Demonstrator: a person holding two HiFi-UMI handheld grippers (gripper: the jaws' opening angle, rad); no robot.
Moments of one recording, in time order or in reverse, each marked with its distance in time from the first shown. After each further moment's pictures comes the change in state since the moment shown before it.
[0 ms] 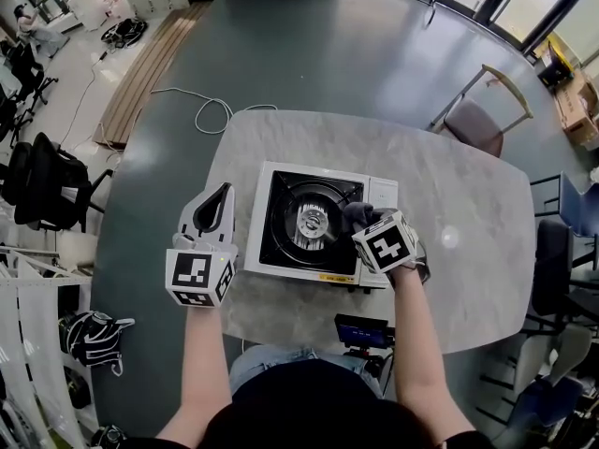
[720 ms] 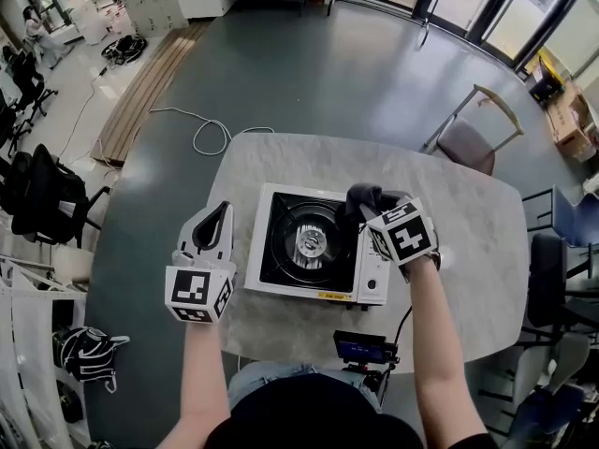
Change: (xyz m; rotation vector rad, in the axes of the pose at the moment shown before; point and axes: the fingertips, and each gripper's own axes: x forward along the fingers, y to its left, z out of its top) left arm -0.006 0.007 0.006 -0.008 -0.035 0.002; right arm -0.044 -0.047 0.077 -0.035 -0.209 -0.066
